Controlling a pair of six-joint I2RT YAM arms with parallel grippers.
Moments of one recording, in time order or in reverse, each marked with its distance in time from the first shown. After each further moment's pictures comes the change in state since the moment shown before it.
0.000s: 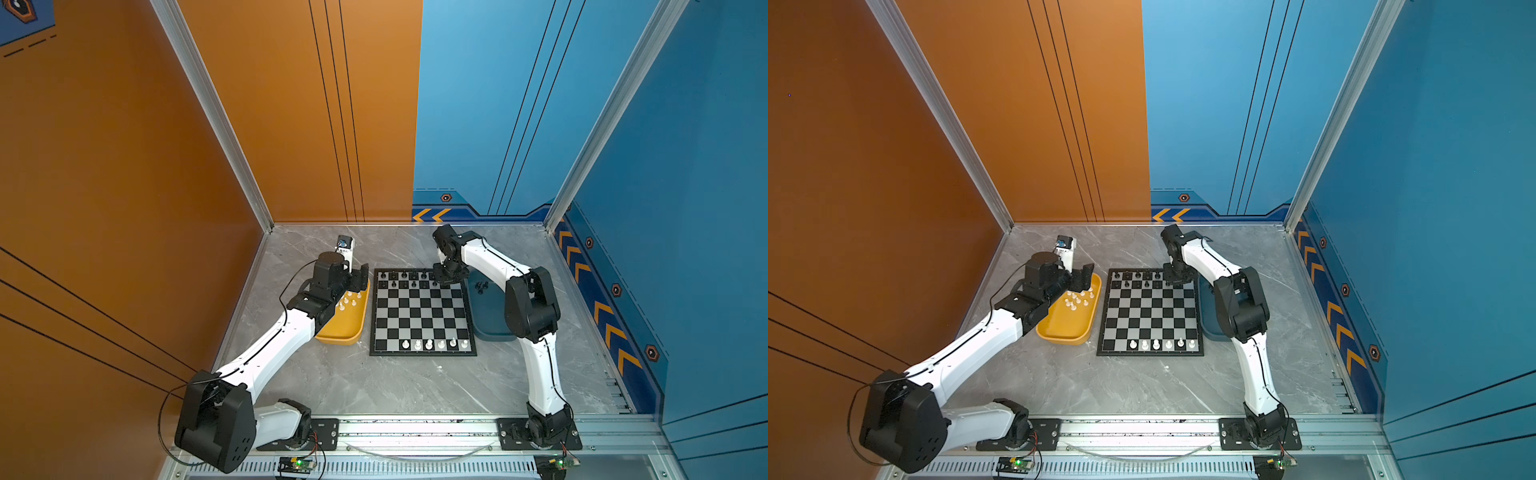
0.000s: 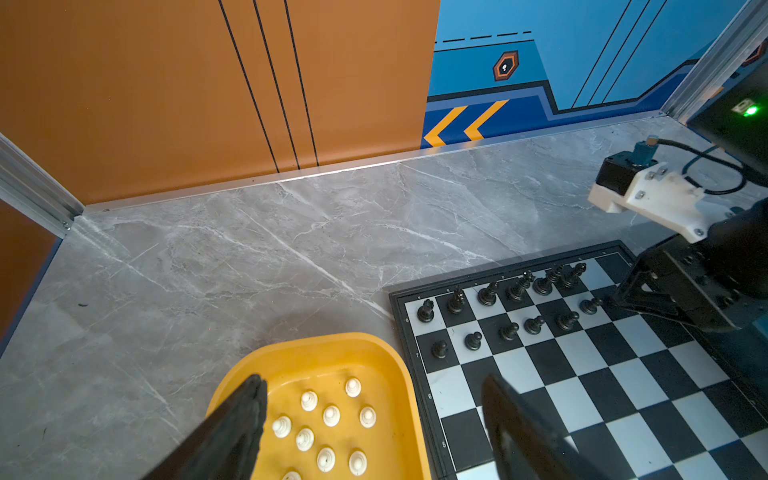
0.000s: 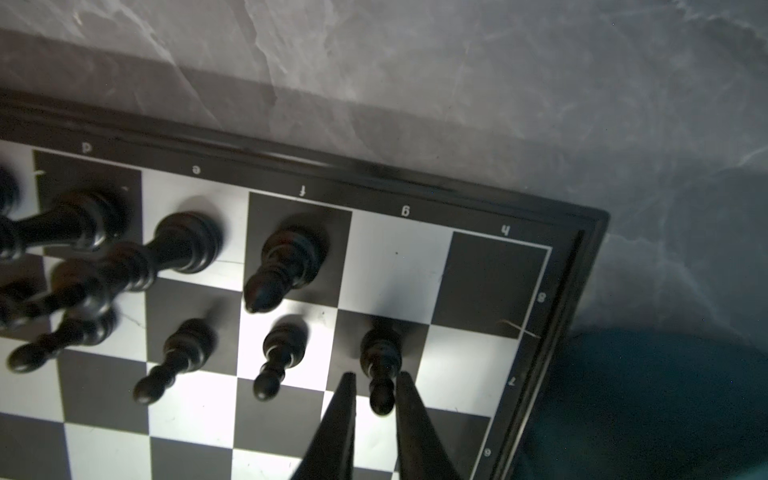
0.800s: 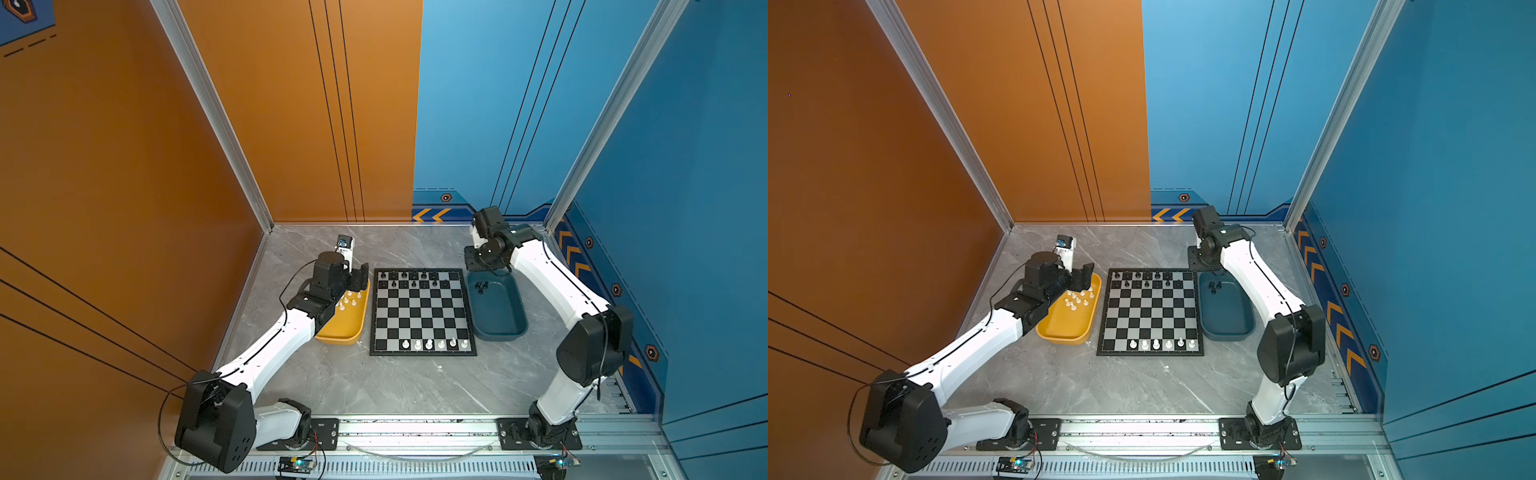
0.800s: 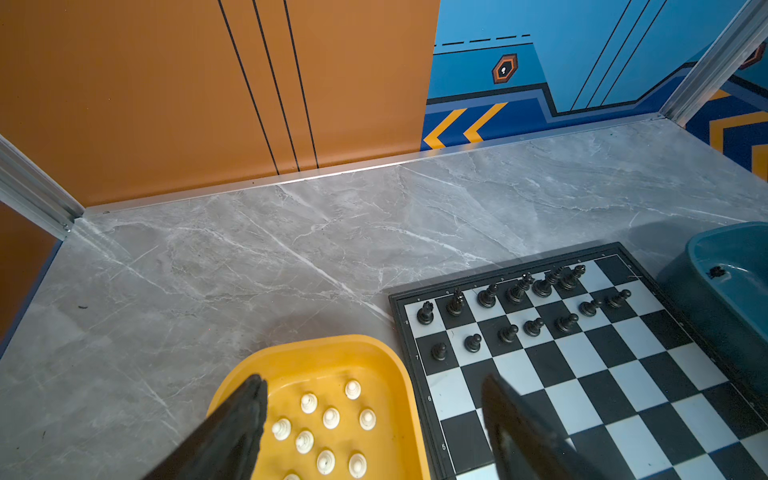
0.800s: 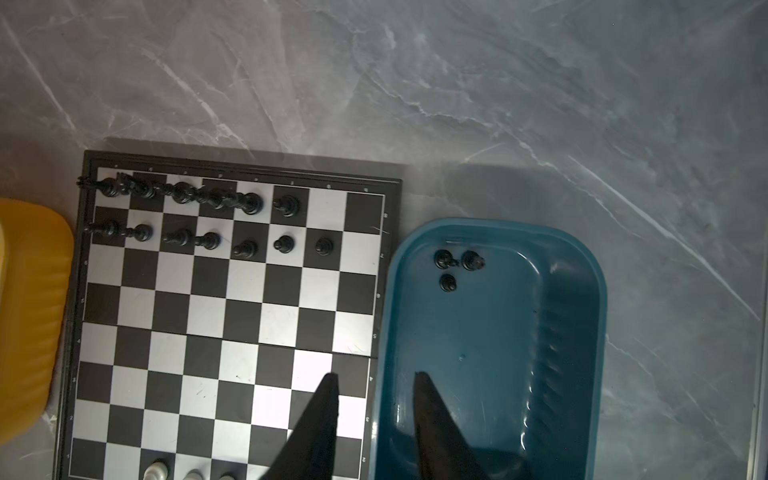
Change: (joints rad) left arm 0.000 0.000 0.000 0.007 0.001 0.000; right arm -0.107 -0.511 -0.249 0.003 0.034 0.003
